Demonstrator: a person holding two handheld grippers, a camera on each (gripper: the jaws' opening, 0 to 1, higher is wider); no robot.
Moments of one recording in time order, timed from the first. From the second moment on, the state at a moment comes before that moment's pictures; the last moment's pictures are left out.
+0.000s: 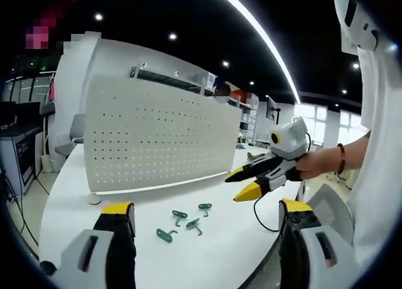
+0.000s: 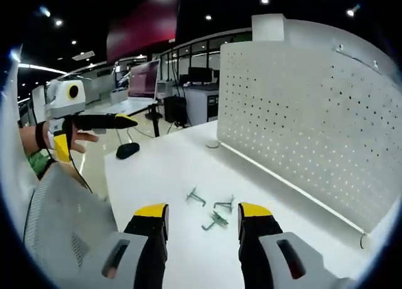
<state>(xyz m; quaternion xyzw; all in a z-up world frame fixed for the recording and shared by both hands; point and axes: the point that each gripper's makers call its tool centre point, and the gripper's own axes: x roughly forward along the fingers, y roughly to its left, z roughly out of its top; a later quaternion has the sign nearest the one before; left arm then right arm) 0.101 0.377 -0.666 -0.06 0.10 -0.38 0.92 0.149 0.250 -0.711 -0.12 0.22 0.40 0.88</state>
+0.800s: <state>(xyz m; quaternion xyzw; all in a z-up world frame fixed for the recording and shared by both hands) 0.098 0.379 -0.680 -0.06 0.12 -0.38 0.92 0.169 0.260 -0.751 -0.14 0.26 0.43 0.85</state>
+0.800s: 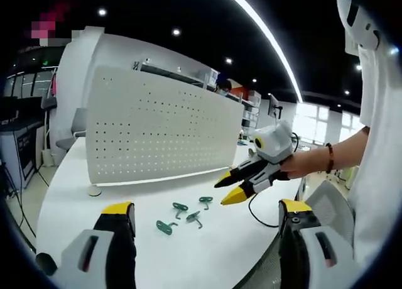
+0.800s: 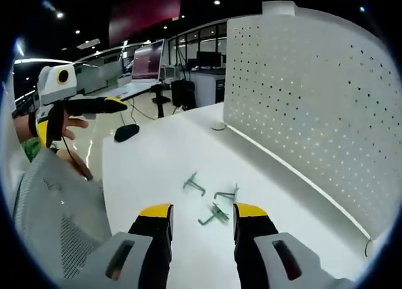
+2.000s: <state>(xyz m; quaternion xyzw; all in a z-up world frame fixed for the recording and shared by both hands) 0.098 0.373 -0.690 -0.06 0.14 -0.38 0.91 0.194 0.259 -0.800 -0.18 0.30 0.44 0.83</state>
